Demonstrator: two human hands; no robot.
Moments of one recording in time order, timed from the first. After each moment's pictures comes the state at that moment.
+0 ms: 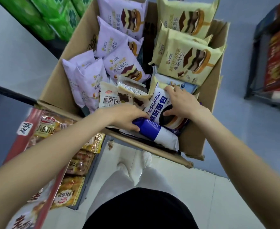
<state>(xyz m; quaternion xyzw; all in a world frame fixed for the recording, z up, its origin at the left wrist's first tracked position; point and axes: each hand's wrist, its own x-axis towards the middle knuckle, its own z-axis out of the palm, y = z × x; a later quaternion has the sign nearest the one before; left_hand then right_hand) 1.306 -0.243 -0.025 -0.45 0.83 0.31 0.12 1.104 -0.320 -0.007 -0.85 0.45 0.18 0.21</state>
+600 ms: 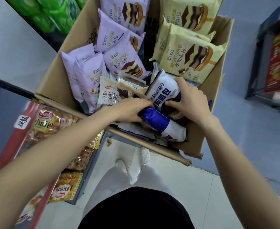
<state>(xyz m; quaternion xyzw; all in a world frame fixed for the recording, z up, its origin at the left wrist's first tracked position) 1.291 -0.246 -0.036 -0.51 0.79 0.35 -0.02 1.086 -0.307 0.002 -0.83 0.52 -0.02 0.21</state>
